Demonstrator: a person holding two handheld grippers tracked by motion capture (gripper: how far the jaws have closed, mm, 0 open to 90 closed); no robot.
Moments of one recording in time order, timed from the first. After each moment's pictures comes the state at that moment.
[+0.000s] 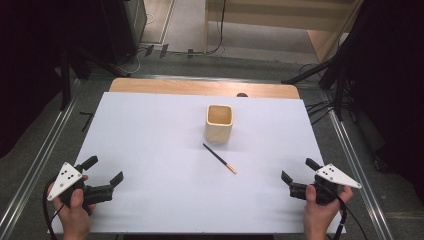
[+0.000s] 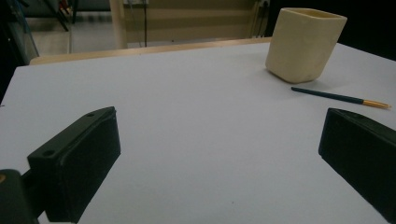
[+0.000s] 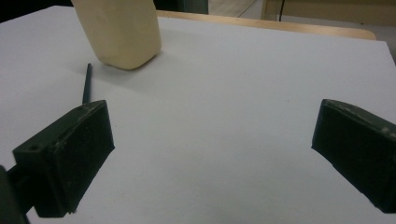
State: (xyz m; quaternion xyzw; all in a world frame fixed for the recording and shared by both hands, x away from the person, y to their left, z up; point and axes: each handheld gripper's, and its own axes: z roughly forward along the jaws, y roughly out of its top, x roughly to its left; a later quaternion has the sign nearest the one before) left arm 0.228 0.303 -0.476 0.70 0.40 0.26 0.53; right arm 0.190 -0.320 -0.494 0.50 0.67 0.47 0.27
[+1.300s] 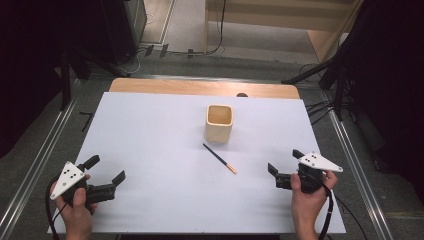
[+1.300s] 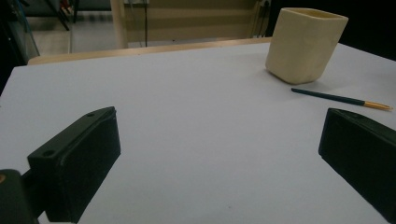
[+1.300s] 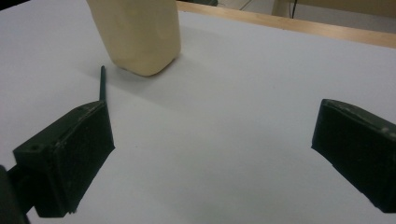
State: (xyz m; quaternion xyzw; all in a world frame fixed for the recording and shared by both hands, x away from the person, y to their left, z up) left arm 0.228 0.298 -0.475 0.70 0.40 0.26 0.53; right arm 0.218 -0.283 -0.473 0.49 0.70 0.45 0.25
